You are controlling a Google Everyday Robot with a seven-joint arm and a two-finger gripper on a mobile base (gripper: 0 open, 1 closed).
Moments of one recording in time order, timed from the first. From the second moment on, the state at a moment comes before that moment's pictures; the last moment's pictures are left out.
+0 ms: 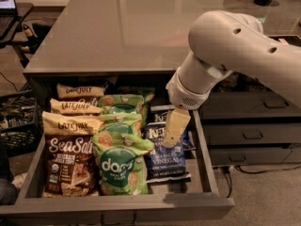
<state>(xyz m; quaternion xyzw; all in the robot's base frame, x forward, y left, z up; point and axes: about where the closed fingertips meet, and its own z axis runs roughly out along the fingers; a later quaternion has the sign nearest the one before) 0.499 -0.060 0.806 -0.66 0.73 0.07 0.17</state>
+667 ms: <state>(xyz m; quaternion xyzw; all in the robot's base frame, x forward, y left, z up) 0.547 -0.063 0.743 -0.65 0.74 0.05 0.14</state>
